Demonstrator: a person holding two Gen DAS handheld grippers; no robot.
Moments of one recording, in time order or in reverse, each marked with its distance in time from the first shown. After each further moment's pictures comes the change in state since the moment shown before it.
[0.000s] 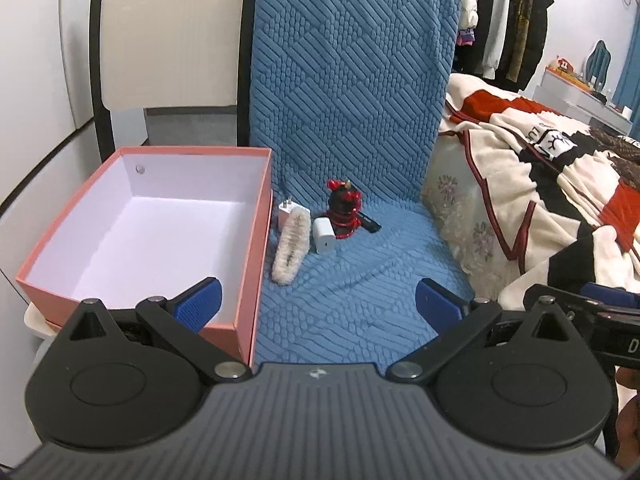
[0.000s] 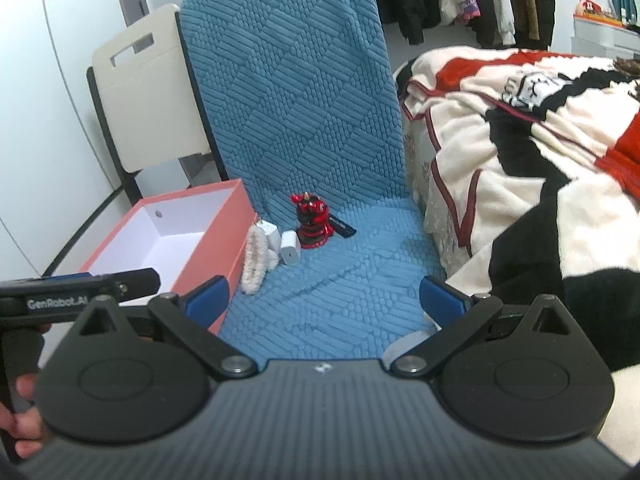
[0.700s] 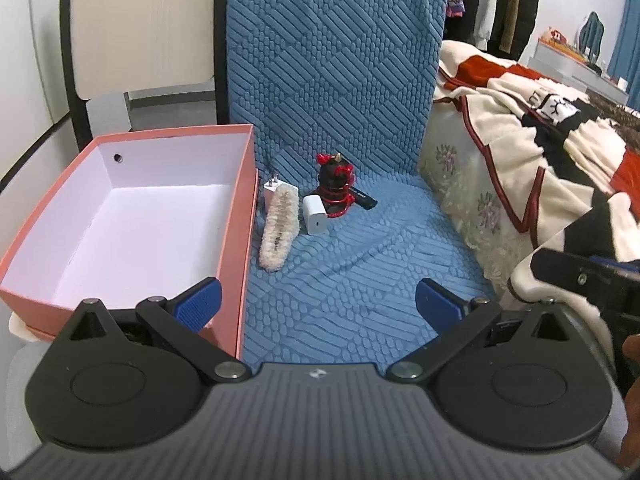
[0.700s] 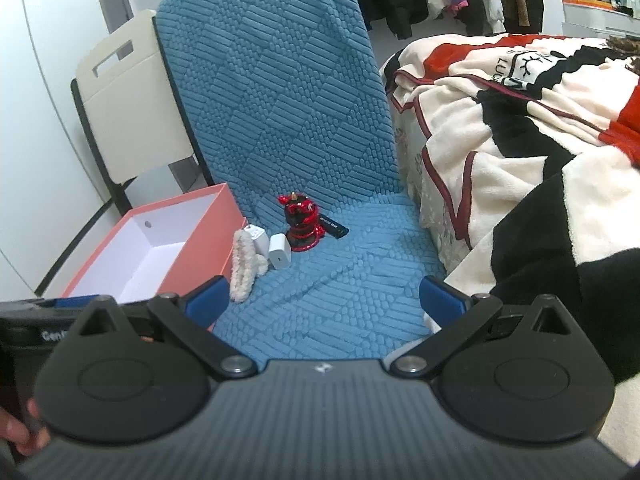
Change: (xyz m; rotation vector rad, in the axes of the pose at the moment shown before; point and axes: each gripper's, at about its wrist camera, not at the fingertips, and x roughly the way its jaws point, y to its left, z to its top) left arm 0.050 -0.014 -0.009 0.059 0.060 -0.012; right arm 0.030 -0.023 -0.008 0.059 -0.036 0.009
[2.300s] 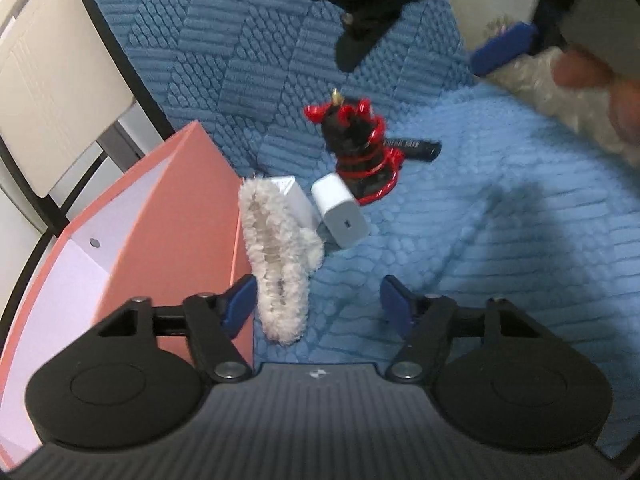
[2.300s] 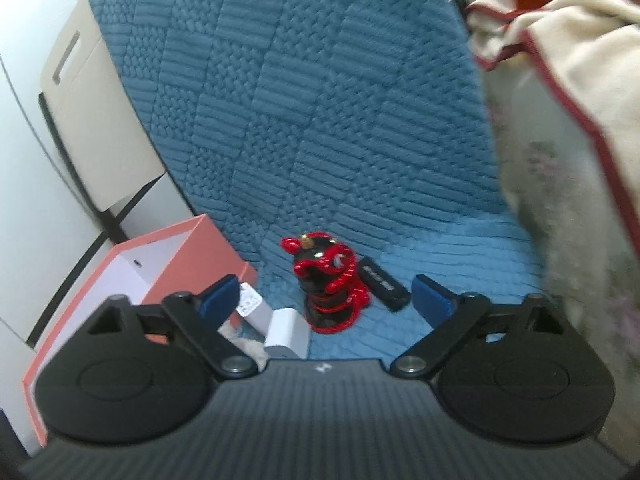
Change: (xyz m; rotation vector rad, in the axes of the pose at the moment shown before) left arm 0.226 -0.044 -0.016 0.411 0.012 0.314; right arm 0.247 0.002 0.067 0.042 0.082 0.231
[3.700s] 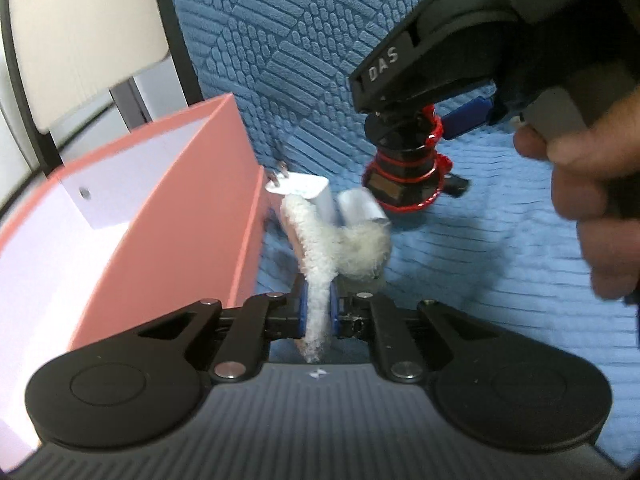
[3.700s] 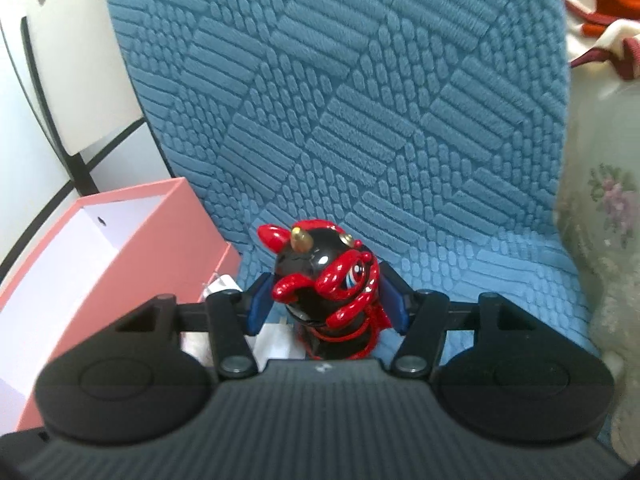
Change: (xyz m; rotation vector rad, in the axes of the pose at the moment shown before) left arm 0.006 0.040 0.002 -0.265 -0.009 -0.092; right arm 0.052 0.028 0.008 -0.139 0.081 -0.088
